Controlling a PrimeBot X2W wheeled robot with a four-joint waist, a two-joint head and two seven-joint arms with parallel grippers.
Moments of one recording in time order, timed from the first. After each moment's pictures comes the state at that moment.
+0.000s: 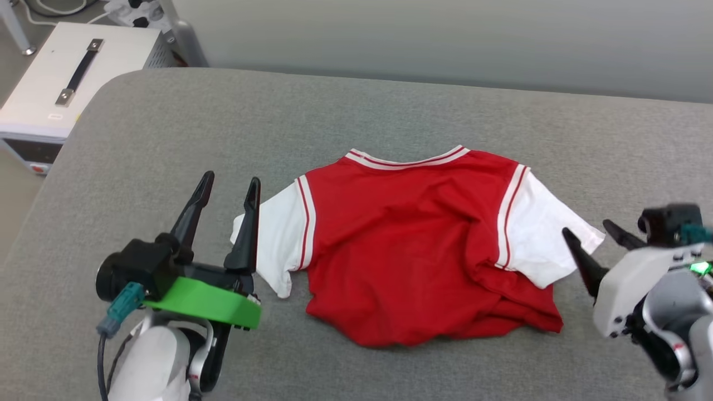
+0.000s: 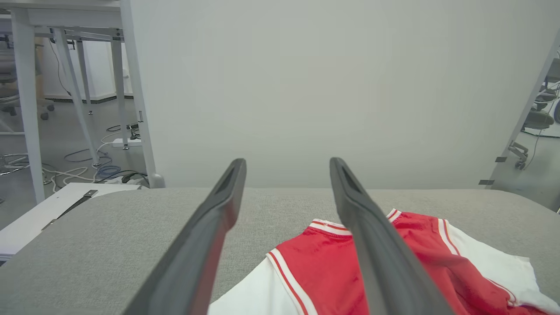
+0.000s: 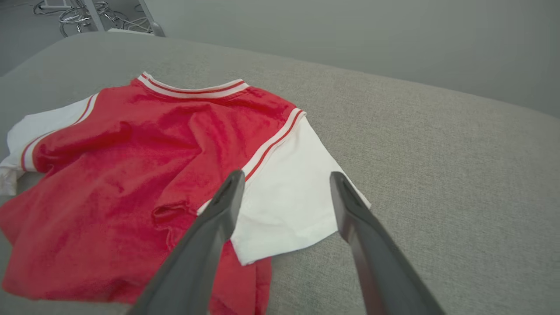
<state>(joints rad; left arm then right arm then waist) -0.19 0.24 -0.21 0.03 -0.37 -0.08 -0.26 -0.13 -0.30 0.07 -0.07 0.32 0.13 0.41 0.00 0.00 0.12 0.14</state>
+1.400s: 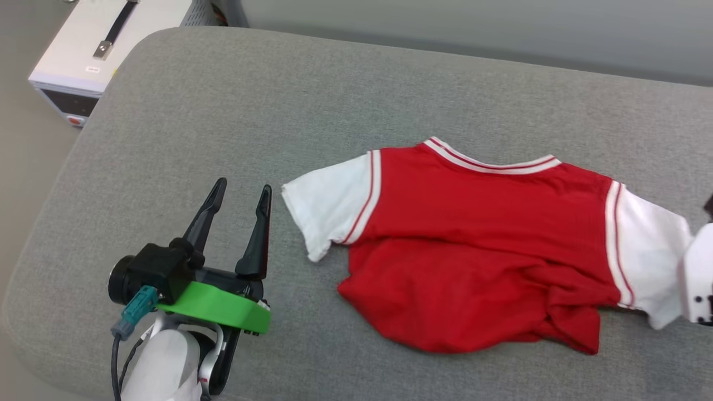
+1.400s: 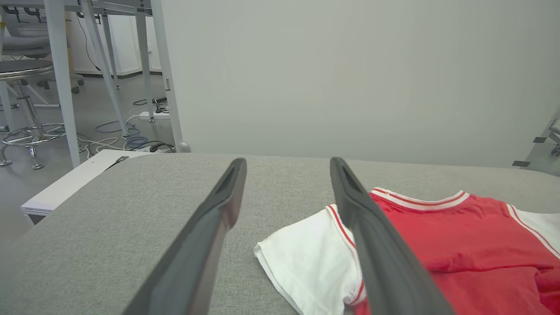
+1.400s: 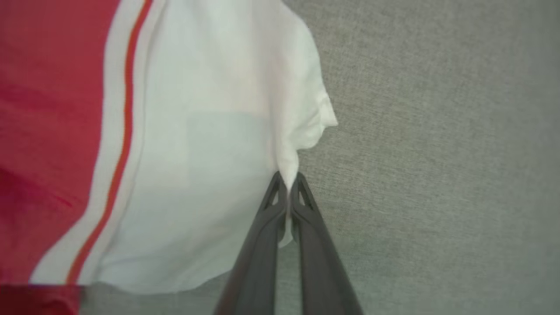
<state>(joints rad) -0.17 0.19 -0.18 0.05 -0.31 -0.13 -0.26 -0.32 -0.47 -0.01 0.29 0.27 0.13 0.85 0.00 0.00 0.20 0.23</state>
